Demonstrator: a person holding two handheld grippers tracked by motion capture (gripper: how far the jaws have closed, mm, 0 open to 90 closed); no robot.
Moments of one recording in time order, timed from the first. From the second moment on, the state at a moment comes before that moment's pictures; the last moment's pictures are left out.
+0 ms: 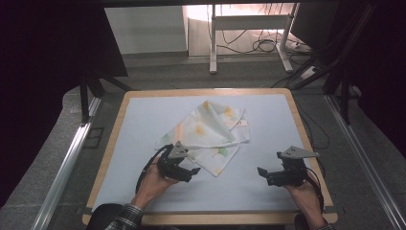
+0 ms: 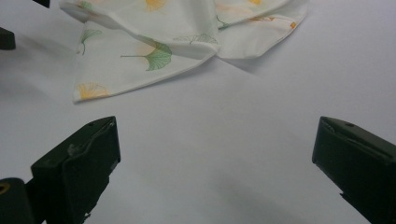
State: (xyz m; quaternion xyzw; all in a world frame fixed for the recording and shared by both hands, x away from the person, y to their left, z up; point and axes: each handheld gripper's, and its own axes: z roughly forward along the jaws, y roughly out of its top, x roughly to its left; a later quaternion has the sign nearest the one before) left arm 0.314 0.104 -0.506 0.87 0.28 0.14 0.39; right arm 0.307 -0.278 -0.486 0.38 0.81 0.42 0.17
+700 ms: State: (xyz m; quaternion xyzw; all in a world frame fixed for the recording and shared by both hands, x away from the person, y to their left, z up) left arm 0.327 0.041 -0.534 0.90 0.22 0.08 0.37; right arm 0.308 -0.280 -0.487 0.38 0.81 0.40 0.18
